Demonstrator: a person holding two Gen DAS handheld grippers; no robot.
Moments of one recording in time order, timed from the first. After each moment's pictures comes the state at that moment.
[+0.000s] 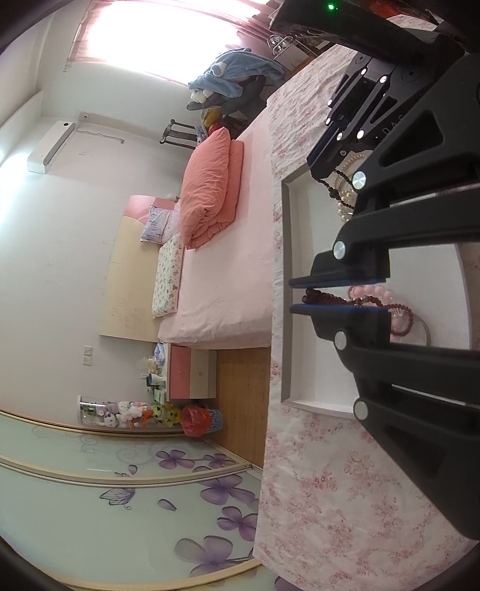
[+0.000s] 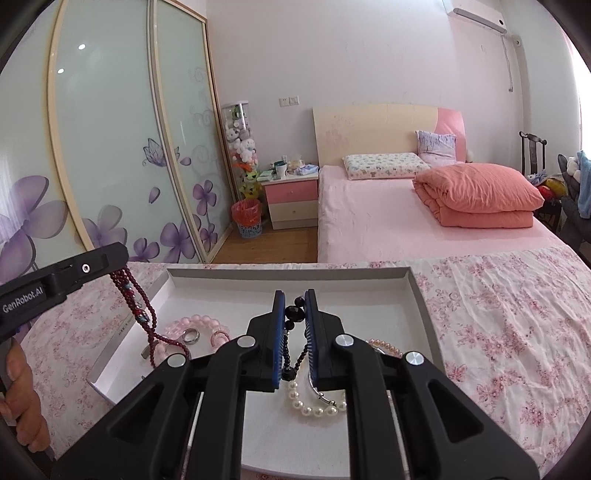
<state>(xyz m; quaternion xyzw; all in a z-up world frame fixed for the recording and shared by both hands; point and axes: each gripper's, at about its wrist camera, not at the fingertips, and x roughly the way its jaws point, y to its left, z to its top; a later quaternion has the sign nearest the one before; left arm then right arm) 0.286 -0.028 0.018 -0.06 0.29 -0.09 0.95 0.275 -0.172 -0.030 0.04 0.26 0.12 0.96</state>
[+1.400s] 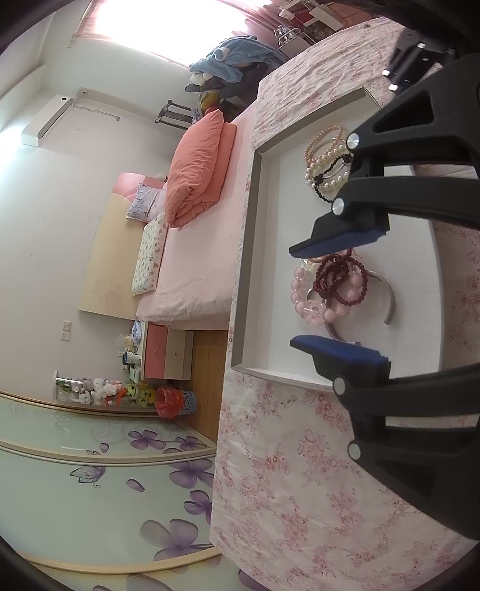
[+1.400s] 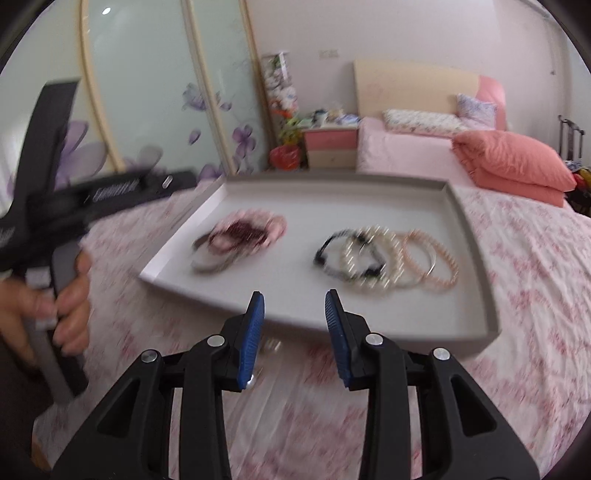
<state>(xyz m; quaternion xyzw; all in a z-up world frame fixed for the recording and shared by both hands) 0.269 0.000 -0.015 -0.09 0.33 -0.05 0.94 0.196 -0.153 -0.067 0.00 0.37 0.21 0.91</state>
